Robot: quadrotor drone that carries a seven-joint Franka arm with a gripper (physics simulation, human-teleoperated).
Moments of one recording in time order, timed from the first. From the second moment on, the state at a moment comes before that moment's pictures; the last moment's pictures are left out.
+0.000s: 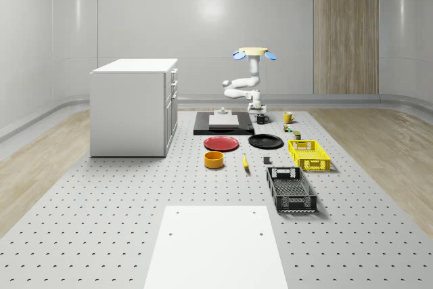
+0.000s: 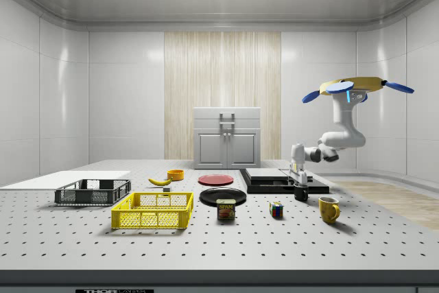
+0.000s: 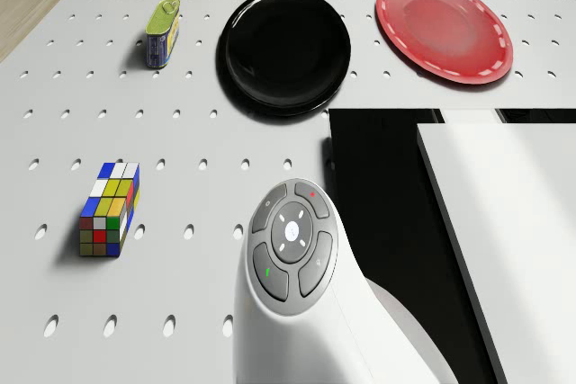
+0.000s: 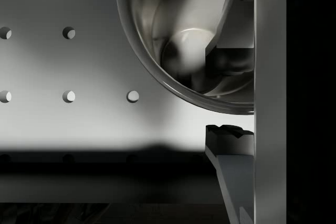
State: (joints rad) arm -1.11 -1.36 1.14 -2.83 -2.04 1.49 1.61
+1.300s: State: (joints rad) arm -1.12 -1.39 1.29 -2.87 -1.89 1.47 1.64
